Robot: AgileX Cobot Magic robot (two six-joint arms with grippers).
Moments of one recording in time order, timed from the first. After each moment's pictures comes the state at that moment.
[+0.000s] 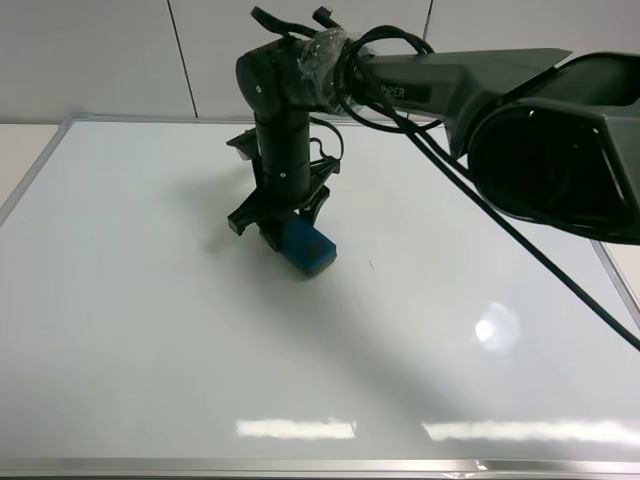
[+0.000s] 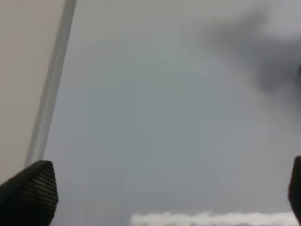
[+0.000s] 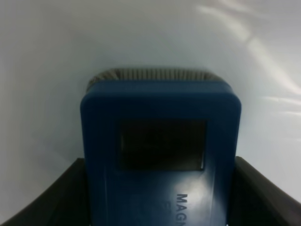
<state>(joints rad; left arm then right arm) 0.02 0.00 -0.51 -0.06 1.06 0.00 0.76 2.45 -2.07 -0.05 1.21 0.00</state>
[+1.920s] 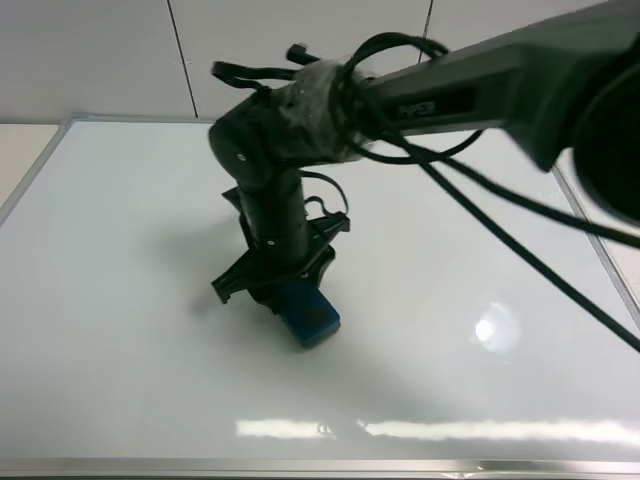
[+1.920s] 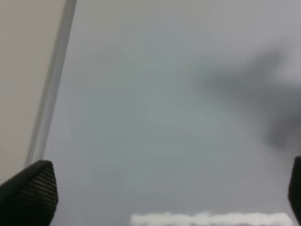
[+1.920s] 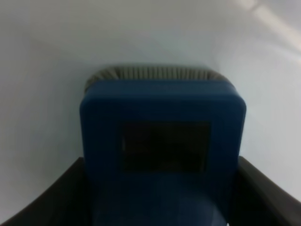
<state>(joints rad) 0.02 0.00 -0.51 -0.06 1.06 0.00 0.93 2.21 -1.58 -0.08 1.04 0.34</state>
